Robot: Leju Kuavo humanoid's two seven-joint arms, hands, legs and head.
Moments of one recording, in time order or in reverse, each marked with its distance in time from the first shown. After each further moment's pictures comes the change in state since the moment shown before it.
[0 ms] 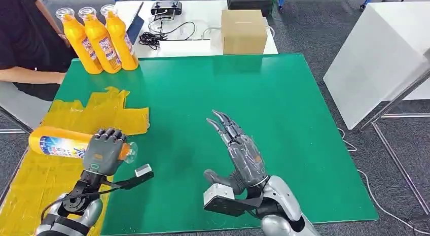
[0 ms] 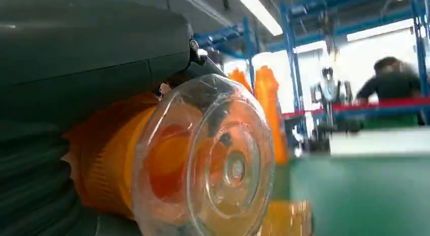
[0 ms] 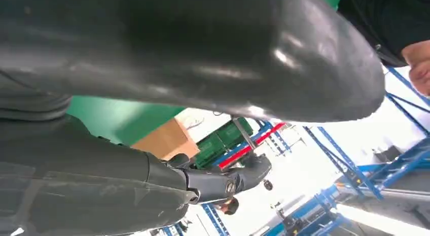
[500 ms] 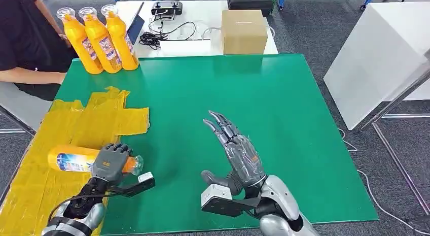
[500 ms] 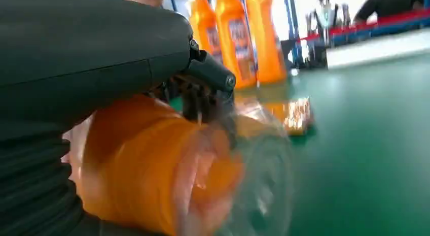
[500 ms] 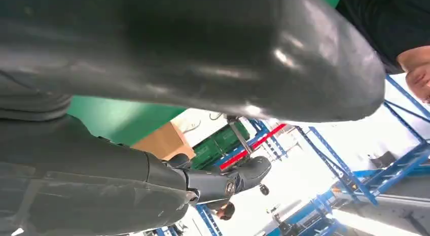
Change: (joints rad) left arm -0.032 0.006 -0.034 0.184 0.125 -0.108 -0.050; right arm -0.008 0.004 0.011 0.004 -0.002 0.013 0.002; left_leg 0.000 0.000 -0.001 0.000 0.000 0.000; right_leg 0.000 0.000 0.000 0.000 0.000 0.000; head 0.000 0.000
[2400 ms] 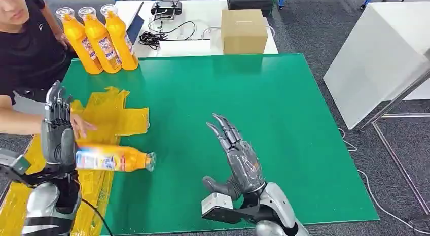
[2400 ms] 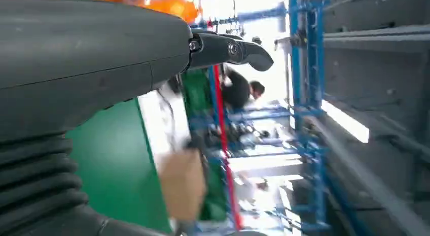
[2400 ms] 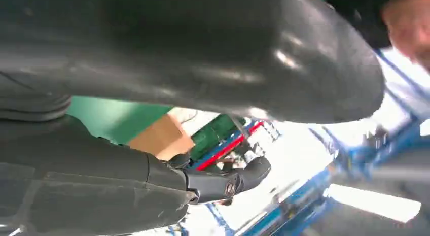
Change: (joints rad) left arm 0.092 -0.167 0.342 -0.526 1.415 -0.510 -0.452; right arm 0.071 0.033 0.005 0.035 -0.024 -0.198 -0.107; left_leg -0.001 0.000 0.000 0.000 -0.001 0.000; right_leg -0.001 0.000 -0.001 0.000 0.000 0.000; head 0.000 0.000
